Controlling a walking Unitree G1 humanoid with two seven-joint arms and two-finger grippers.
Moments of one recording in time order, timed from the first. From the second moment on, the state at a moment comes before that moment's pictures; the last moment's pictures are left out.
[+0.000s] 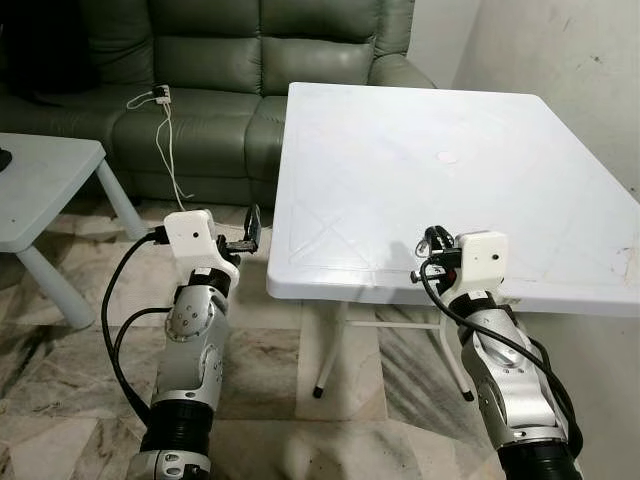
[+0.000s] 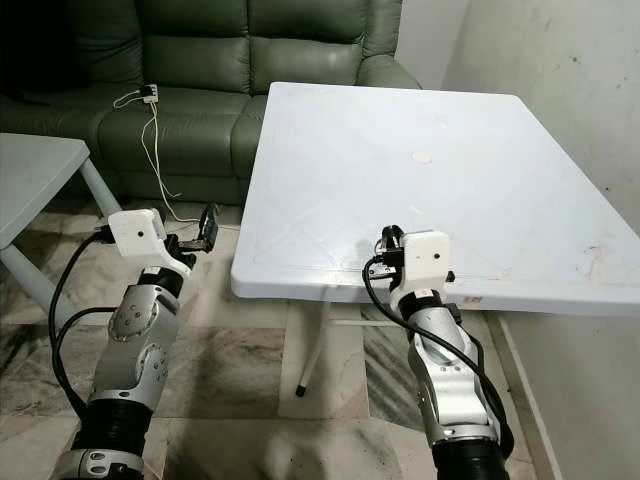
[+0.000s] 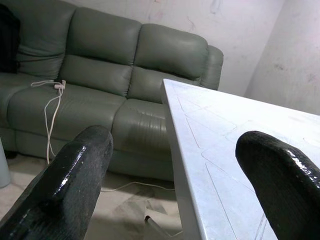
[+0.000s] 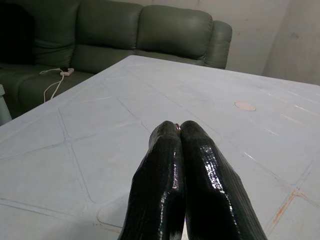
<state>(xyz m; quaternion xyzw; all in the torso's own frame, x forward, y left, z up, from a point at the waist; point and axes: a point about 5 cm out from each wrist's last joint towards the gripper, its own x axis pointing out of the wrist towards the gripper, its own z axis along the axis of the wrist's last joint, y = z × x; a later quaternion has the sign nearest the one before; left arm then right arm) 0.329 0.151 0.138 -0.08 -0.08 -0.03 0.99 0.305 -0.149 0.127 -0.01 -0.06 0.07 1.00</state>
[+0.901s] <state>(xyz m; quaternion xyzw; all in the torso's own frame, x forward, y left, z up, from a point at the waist) 0.333 0.144 0.137 -0.10 -0.07 -0.02 0.99 0.309 -0.152 0.126 -0.02 -0.05 0.07 1.00</state>
